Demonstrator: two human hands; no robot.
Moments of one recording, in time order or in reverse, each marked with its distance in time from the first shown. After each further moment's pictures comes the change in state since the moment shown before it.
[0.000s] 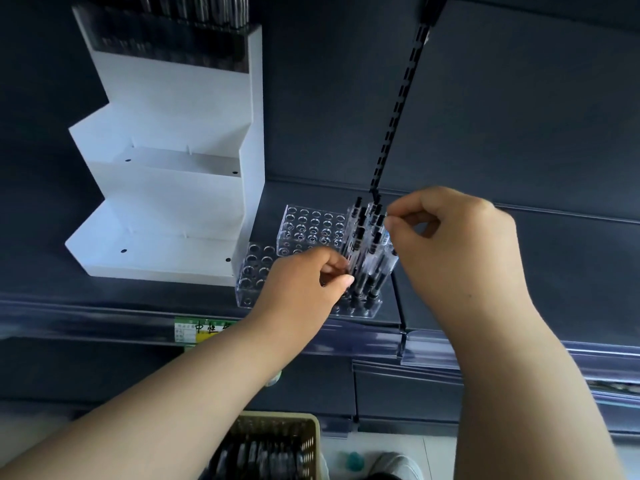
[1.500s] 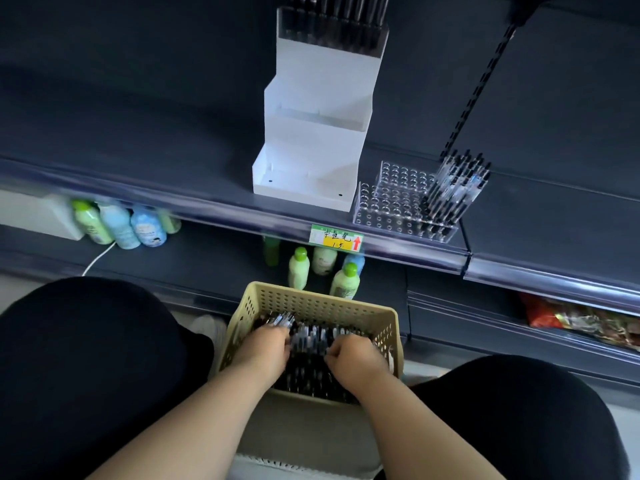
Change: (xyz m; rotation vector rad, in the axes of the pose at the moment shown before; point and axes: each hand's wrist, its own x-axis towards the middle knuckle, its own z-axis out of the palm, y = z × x) left_hand -0.223 -0.168 -0.056 0.569 -0.377 -0.456; right_hand -0.244 -0.027 0.150 -0.278 -1.020 0.254
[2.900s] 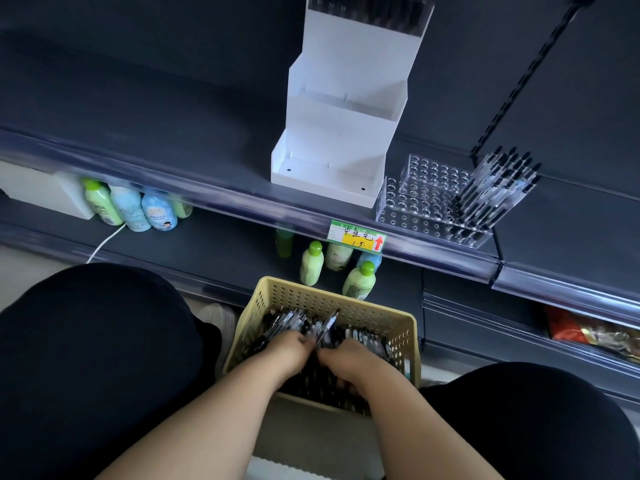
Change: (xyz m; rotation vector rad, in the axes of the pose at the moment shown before) left_hand 0.016 0.012 0.013 -0.554 -0.235 -0.273; right_hand 0.026 -0.022 0.007 0.332 -0.306 0.205
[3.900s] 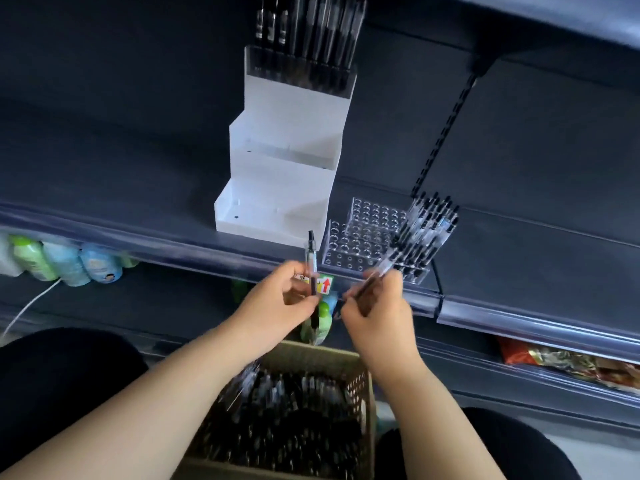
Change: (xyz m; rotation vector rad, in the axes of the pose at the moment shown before) left_hand -0.053 0.123 -0.075 -0.380 0.136 0.712; right_hand -0.083 -0.017 -0.115 0.327 0.819 -0.721
